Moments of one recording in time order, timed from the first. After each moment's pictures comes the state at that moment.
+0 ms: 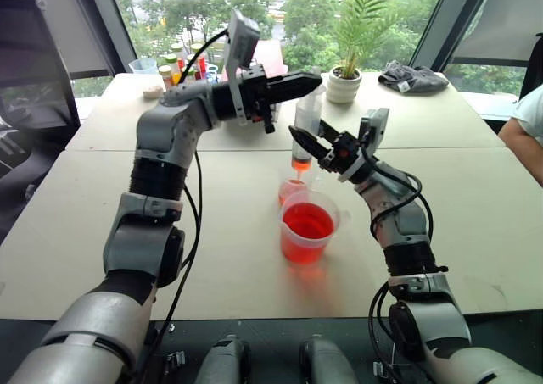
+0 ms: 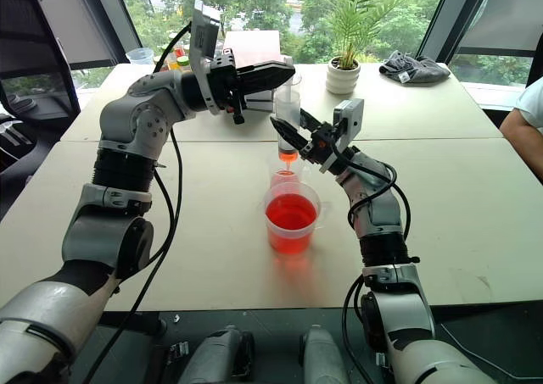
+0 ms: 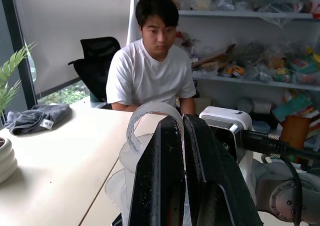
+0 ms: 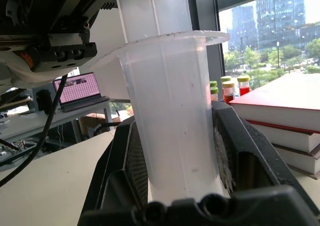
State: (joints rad) left arm -1.20 0.29 0.01 0.46 -0.48 0.48 -1.11; right arm -0.70 -0.23 -0.08 0.25 0.42 0.08 0.82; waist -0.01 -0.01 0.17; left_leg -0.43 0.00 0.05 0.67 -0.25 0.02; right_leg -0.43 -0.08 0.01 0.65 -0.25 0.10
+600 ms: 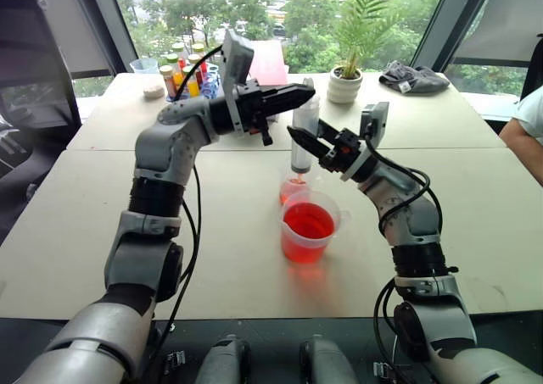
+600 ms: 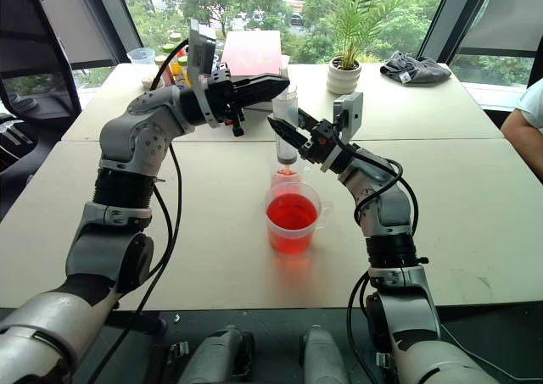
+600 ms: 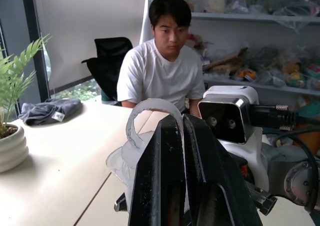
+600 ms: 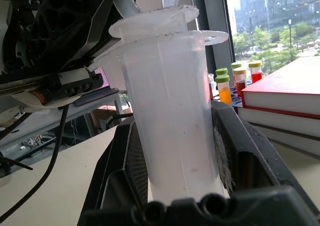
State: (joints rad) left arm -1.08 0.28 0.02 0.33 -0.49 0.52 -1.04; right arm -0.70 -0.25 -0.08 0.16 0.46 0.24 0.79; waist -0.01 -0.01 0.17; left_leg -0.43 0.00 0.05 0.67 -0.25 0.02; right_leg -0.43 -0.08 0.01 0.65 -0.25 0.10
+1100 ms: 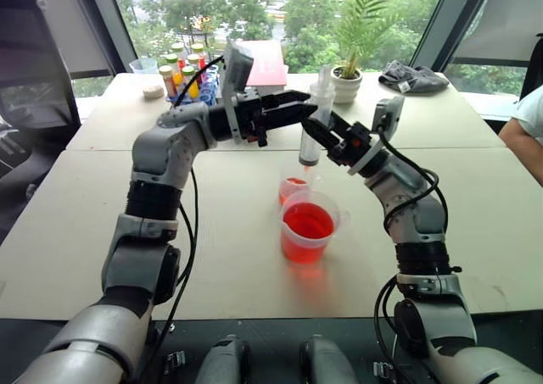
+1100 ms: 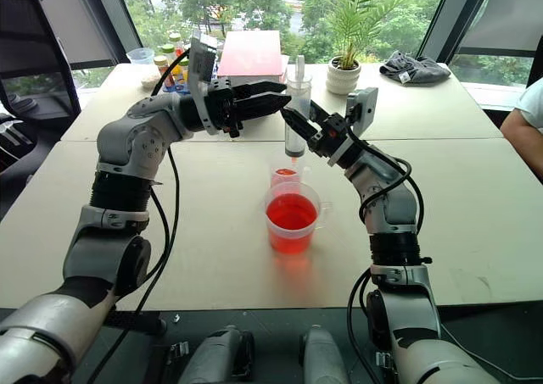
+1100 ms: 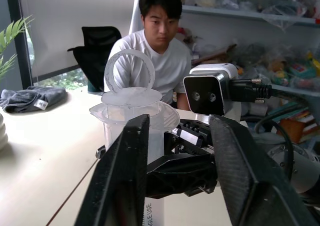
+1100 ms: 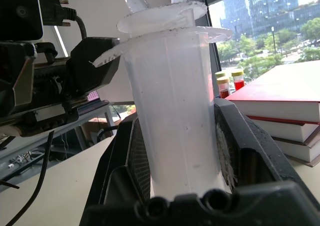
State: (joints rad) left arm -1.08 0.33 0.03 0.33 -0.52 0.60 -1.05; right arm -0.71 -0.24 -0.12 0.17 0.48 0.24 0.78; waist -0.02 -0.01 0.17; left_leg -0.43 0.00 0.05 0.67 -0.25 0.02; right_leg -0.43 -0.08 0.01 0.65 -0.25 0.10
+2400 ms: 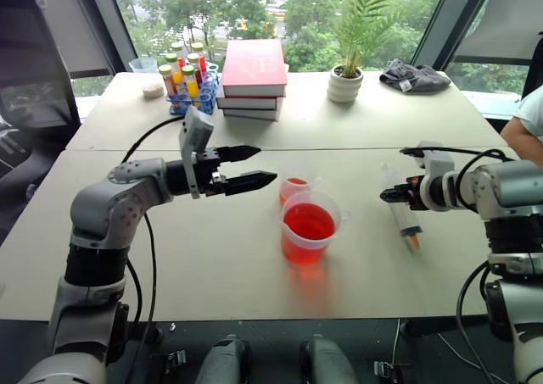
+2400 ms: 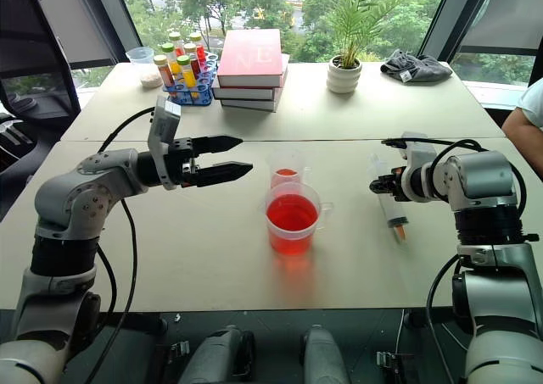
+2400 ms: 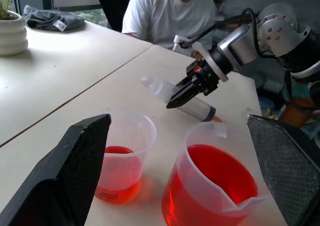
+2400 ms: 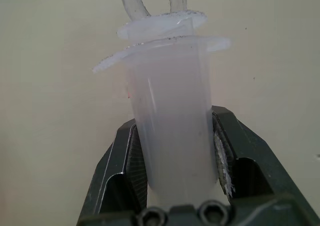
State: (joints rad) left arm -0.67 0.54 0.06 -0.17 -0.71 0.84 -0.94; right arm -0.79 -0.75 0.00 0.25 0.41 1.38 0.46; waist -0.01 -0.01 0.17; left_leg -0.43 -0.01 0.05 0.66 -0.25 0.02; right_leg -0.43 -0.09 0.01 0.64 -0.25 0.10
